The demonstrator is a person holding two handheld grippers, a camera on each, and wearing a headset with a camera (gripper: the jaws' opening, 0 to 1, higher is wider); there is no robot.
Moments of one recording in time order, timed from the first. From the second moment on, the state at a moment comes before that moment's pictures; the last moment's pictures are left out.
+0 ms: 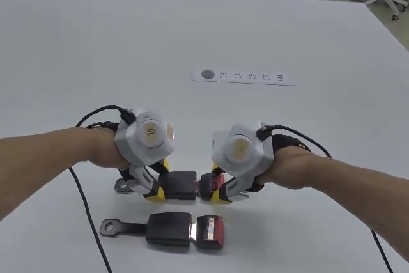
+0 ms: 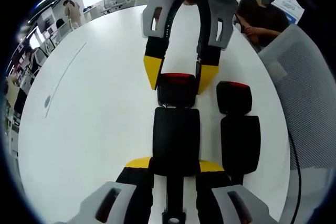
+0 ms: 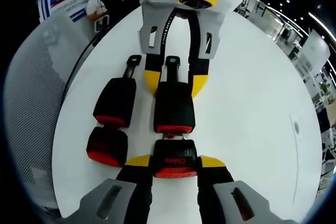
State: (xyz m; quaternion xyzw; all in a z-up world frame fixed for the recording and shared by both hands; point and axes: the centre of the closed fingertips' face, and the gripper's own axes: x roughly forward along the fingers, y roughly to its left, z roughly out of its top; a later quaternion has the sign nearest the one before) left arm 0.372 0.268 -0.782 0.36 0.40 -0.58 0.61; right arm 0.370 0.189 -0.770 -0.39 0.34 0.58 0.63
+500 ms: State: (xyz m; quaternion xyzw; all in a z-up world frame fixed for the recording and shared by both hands) left arm 0.369 0.266 -0.780 0.36 0.40 -0.58 0.61; right arm 0.369 0.179 -0.771 -0.38 0.33 0.58 0.63
